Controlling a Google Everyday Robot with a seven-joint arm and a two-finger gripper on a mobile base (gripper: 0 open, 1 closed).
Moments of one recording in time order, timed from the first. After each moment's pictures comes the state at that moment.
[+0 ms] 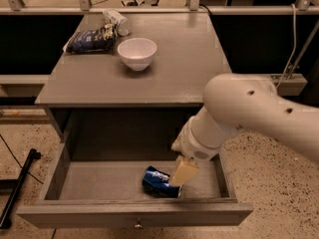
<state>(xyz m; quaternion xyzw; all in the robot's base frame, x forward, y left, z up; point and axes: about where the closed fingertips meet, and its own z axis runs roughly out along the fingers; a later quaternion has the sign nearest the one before) 0.439 -0.047 0.737 -0.65 0.73 0.11 0.16</state>
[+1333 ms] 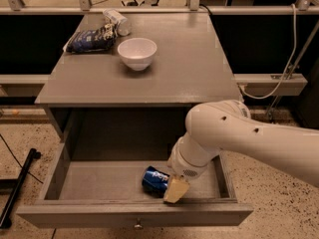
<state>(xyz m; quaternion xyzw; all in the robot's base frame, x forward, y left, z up) 0.424 -0.035 0.668 -0.66 0.73 0.11 0.13</state>
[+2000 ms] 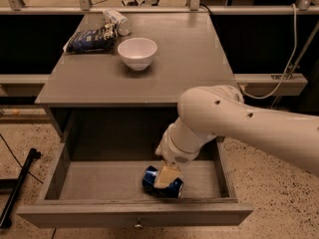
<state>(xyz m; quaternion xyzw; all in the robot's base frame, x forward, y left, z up) 0.445 -0.009 0.699 -0.68 0.70 0.11 0.16</state>
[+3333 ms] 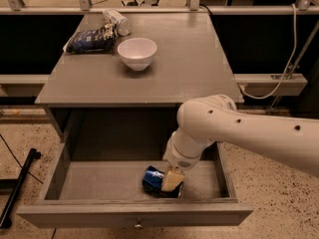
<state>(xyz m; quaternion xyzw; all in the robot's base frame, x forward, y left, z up) 0.457 -0.027 0.650 -0.68 0.72 0.10 0.12</state>
